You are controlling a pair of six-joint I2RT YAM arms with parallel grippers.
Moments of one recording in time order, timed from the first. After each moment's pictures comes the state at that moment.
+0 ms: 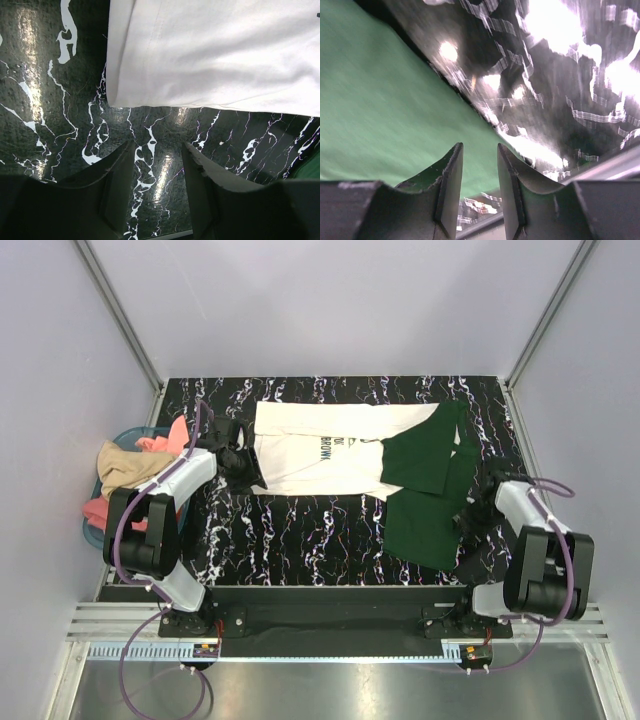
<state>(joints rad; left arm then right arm) -0.19 1.62 1.09 -0.61 0.18 -0.52 -0.18 1.42 0.81 -0.83 0.05 0.79</state>
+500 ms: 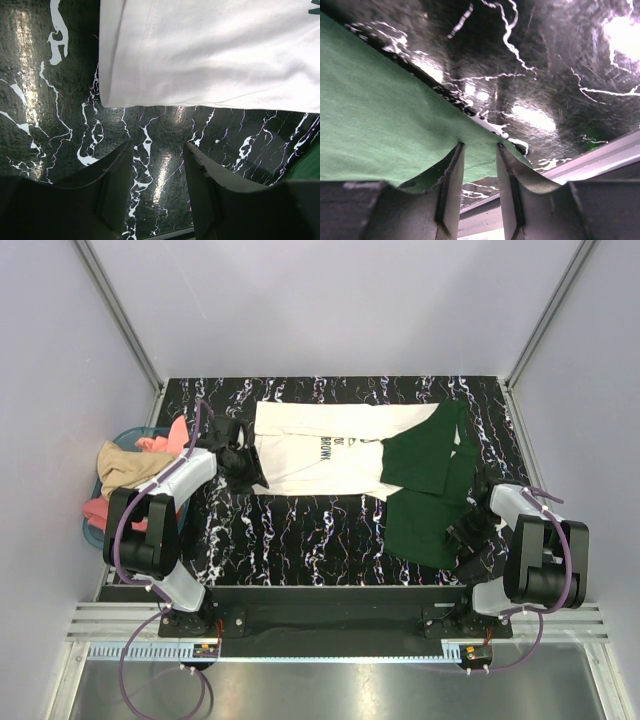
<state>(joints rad) -0.19 1.62 1.09 -0.61 0.20 -0.52 -0.16 1.44 0.71 -0.86 -0.04 0.83</state>
